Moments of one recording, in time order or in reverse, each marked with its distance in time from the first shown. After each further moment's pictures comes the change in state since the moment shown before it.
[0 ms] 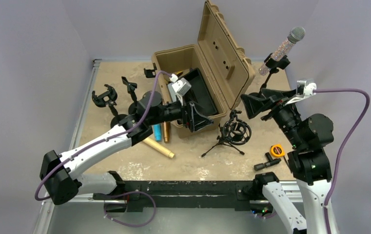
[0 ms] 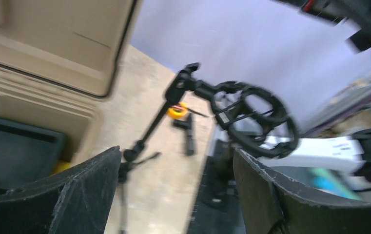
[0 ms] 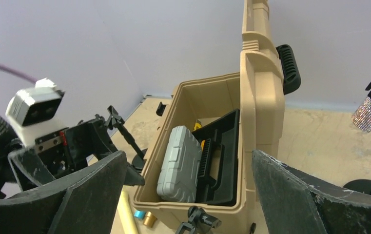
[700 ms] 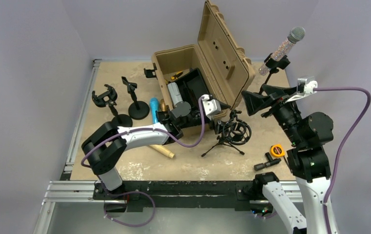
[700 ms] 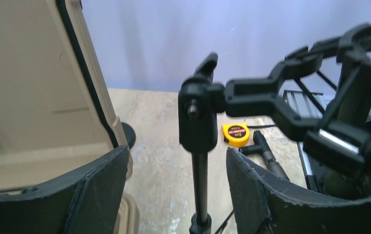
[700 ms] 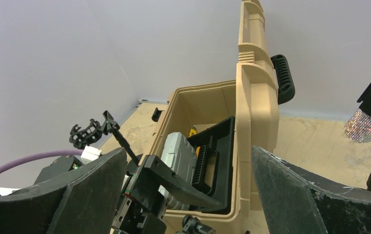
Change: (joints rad) left arm -0.113 0.435 -0.064 0.687 -0.064 0.558; right arm 0.000 0.016 0.001 0.051 0.022 -0.018
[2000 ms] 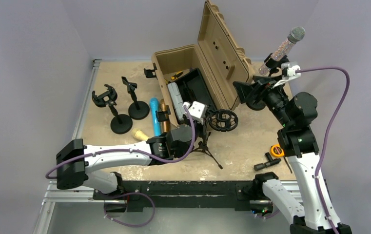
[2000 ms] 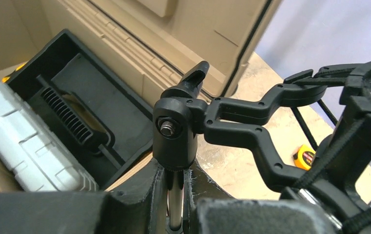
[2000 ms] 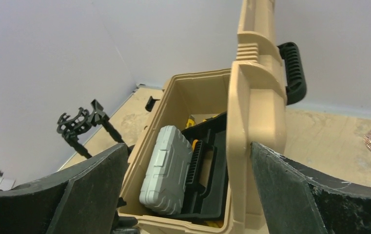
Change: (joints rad) left arm -0.305 -0.297 -0.043 -0.482 -1.093 -0.260; right arm 0.000 0.162 -0.033 0.142 -0.037 -0.019
